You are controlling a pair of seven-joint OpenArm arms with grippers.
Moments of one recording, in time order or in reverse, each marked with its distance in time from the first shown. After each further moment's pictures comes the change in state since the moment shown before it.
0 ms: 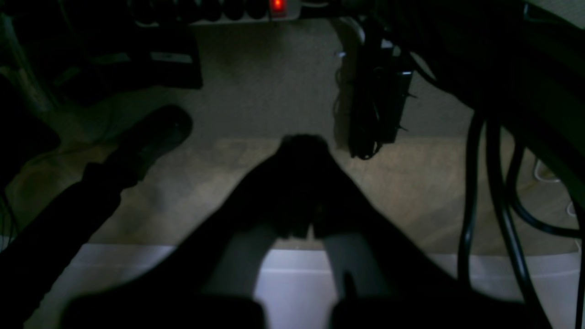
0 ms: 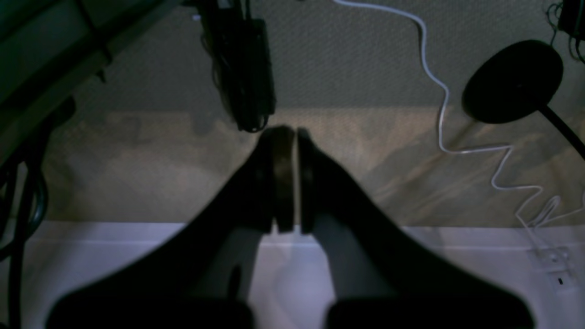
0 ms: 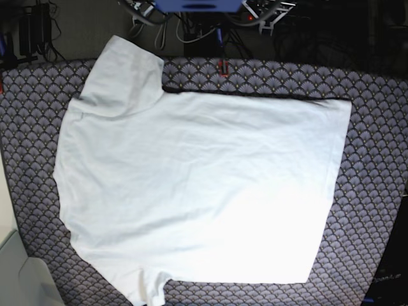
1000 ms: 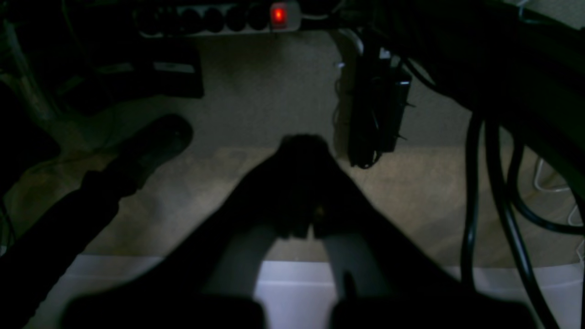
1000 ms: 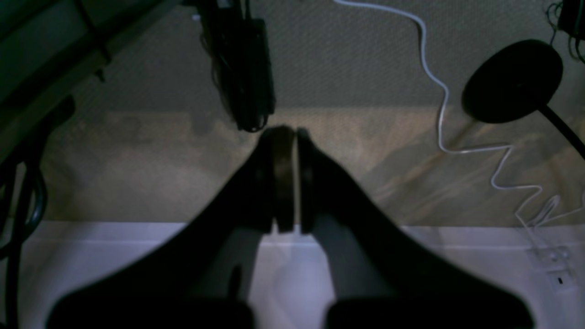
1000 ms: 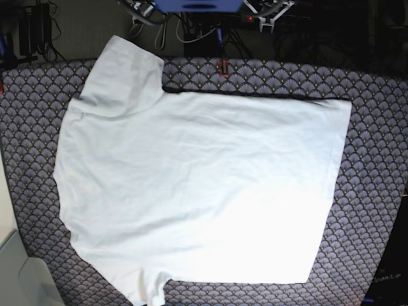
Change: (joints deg) left arm 5.2 -0.3 -0.2 8.3 0.0 0.0 0.2; right arm 0.0 0.0 0.0 0.0 0.0 0.0 0.0
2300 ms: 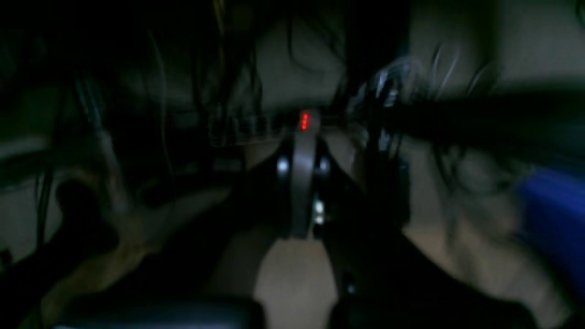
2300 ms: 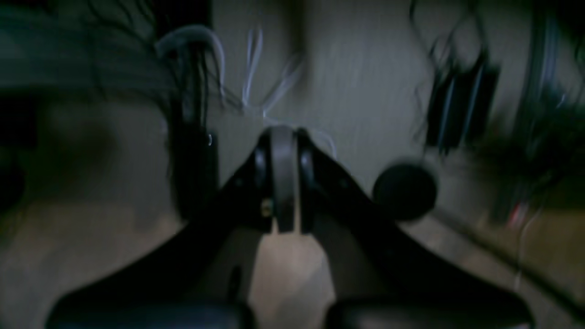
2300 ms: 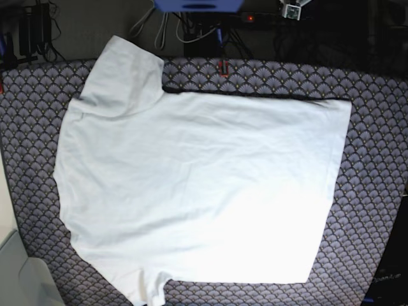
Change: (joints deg) left arm 39.7 -7.7 -0.1 69.7 -1.7 -0.2 0.3; right arm -47.0 7.7 0.0 68.9 -0.2 -0.7 14.0
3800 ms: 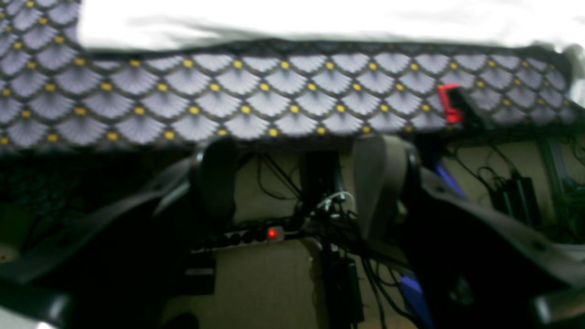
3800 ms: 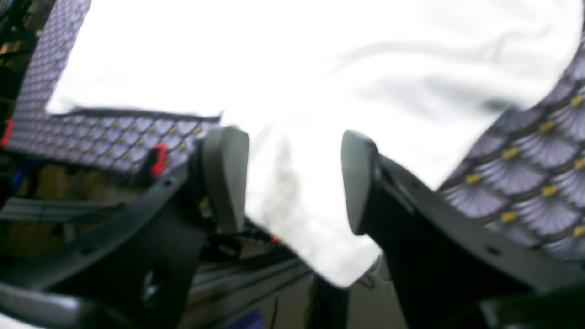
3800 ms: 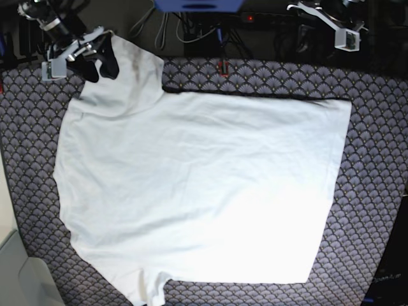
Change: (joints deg) left arm 13.5 -20.4 -4.4 34.9 -26.0 0.5 1.0; right arm 2.1 13.2 8.1 43.7 41.7 18.6 -29.1
